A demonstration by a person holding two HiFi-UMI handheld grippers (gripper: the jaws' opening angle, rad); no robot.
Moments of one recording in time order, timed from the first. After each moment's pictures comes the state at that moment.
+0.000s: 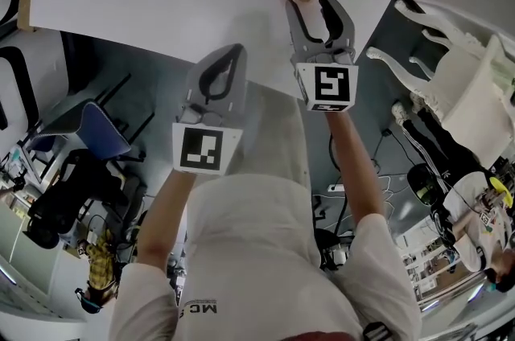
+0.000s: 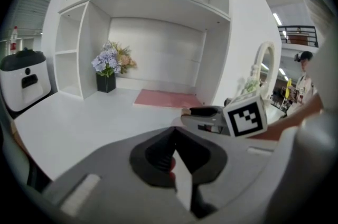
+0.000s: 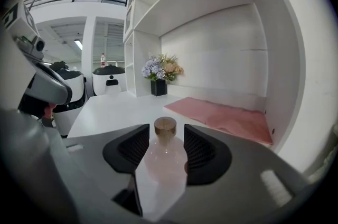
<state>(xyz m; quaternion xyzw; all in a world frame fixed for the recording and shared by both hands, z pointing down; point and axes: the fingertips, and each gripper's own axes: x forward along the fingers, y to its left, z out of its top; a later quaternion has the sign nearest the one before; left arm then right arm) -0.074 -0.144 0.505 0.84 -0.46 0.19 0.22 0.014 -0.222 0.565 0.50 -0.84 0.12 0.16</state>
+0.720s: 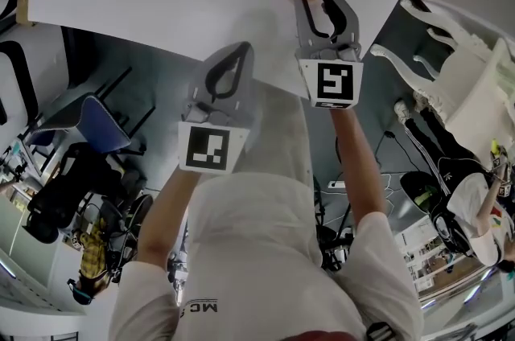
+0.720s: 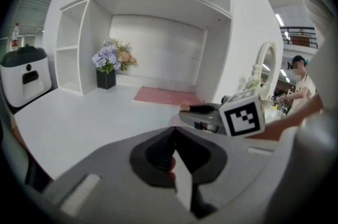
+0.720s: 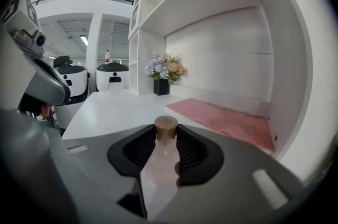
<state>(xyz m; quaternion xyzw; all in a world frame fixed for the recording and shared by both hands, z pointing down) -0.063 -0.140 0.519 0.83 -0.47 0.19 0.22 0.015 -0.228 0.569 0.49 -0.85 0.09 0.17</state>
